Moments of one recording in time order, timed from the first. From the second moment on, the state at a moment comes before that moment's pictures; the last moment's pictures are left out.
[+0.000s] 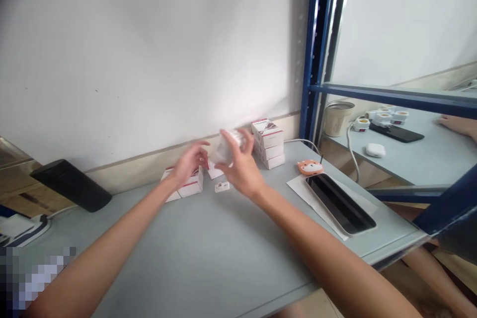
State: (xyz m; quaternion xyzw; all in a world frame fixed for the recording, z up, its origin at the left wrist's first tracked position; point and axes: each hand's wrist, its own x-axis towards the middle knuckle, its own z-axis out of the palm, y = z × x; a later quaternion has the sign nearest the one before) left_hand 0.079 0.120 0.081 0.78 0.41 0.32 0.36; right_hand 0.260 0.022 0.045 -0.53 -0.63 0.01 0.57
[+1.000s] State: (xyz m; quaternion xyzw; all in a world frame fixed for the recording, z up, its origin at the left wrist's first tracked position) left_hand -0.018 0.013 0.019 0.54 0.30 0.34 0.71; right_hand 0.219 -0.024 0.045 -0.37 -0.80 0.02 0.48
